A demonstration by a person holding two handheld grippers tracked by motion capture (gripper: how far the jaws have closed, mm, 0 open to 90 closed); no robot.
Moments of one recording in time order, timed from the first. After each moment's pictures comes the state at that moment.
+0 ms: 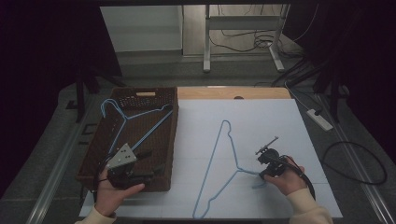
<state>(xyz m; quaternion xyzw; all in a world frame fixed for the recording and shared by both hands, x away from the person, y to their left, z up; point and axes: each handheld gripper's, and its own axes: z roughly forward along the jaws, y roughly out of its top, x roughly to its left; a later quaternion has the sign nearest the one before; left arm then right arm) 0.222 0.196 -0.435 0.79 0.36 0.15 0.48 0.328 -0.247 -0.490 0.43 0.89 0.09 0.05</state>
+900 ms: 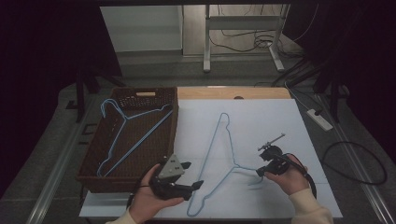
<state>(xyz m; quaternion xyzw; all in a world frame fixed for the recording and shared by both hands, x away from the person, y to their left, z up) 0.217 0.086 -0.437 0.85 0.29 0.11 0.43 0.325 -0.248 -0.472 0.43 0.89 0.16 0.03</state>
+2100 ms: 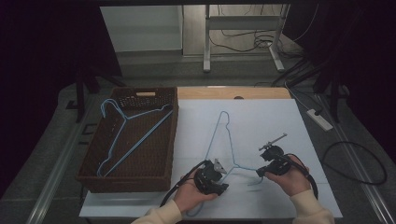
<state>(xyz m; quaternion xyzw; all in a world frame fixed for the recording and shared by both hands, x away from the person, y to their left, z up) 0.273 -0.011 -0.515 0.91 0.29 0.02 0.30 0.320 -0.248 -0.464 0.43 0.88 0.17 0.02</state>
